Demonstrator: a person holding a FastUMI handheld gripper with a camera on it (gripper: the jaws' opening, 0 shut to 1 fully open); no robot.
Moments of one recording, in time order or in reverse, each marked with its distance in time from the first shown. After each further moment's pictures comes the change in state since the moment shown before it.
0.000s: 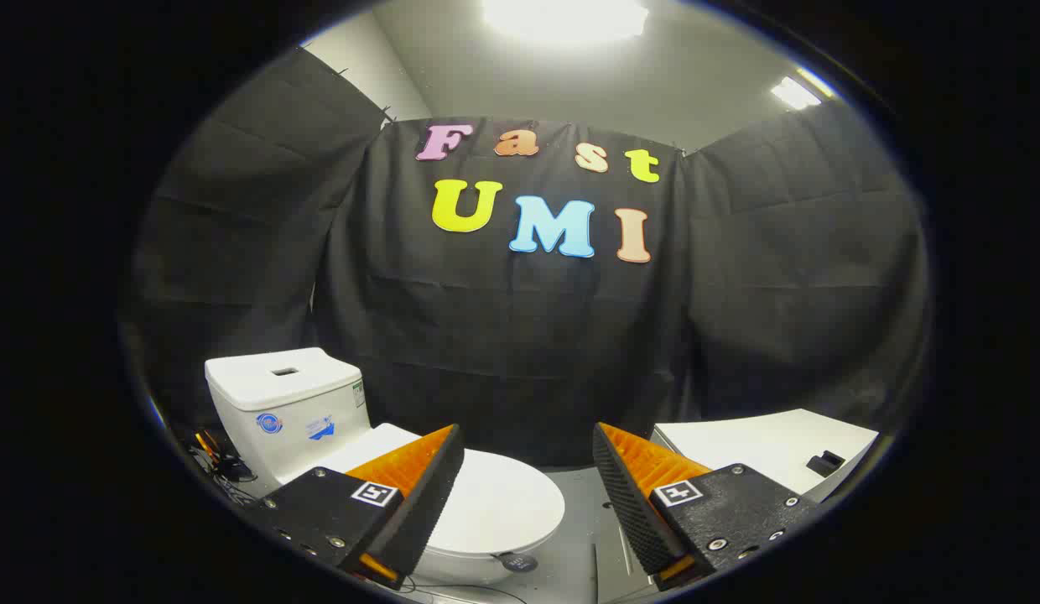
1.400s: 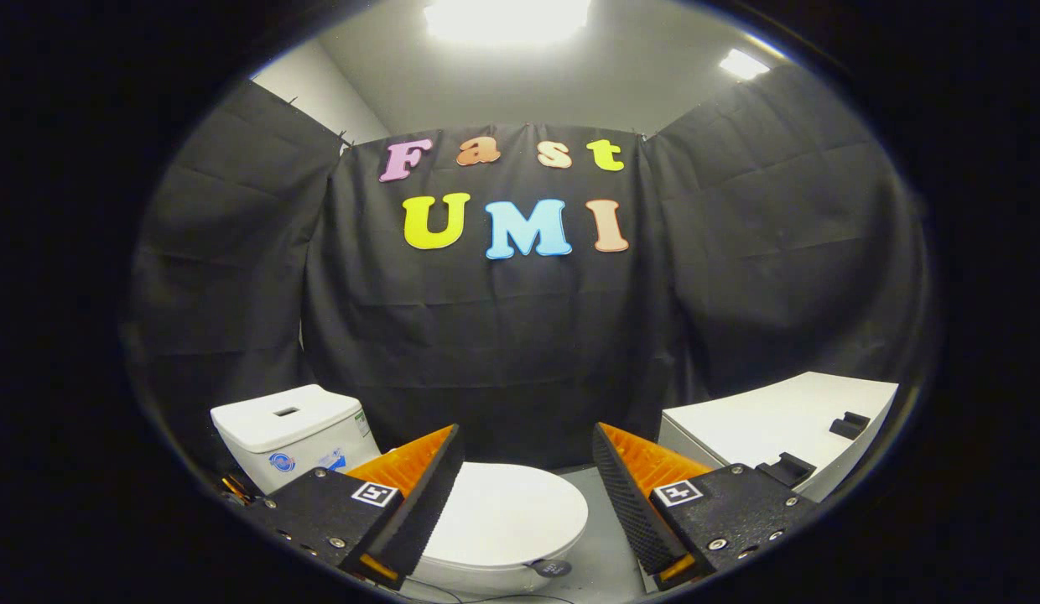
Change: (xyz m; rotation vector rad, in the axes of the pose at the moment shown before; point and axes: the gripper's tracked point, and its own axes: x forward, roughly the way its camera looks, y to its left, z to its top) arm 0.014 0.003 0.006 0.171 -0.013 -0.027
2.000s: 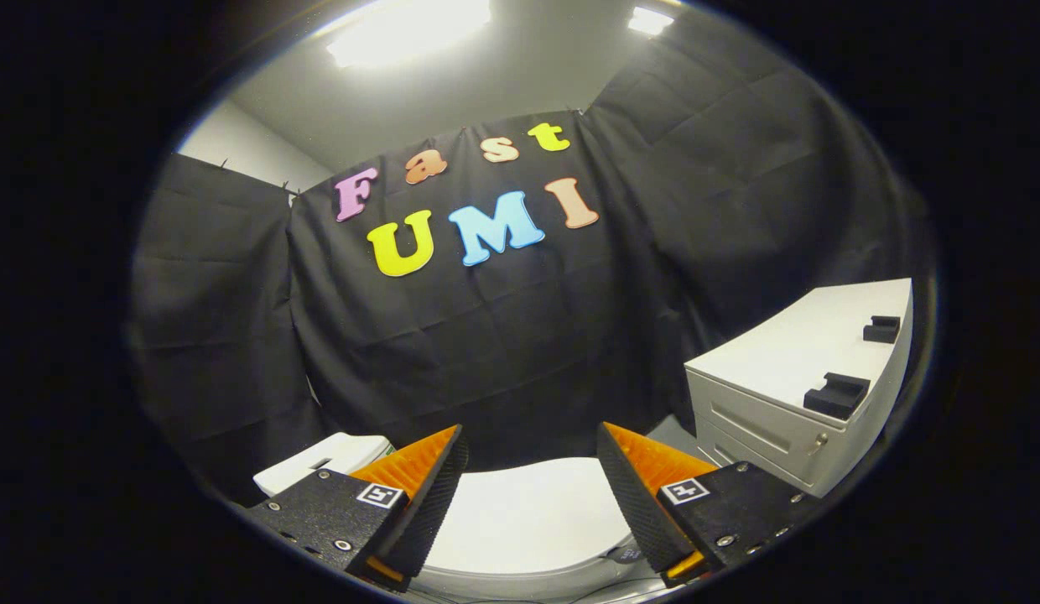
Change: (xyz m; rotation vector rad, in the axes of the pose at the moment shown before) arm 0.008 -0.002 -0.029 0.300 0.029 -0.047
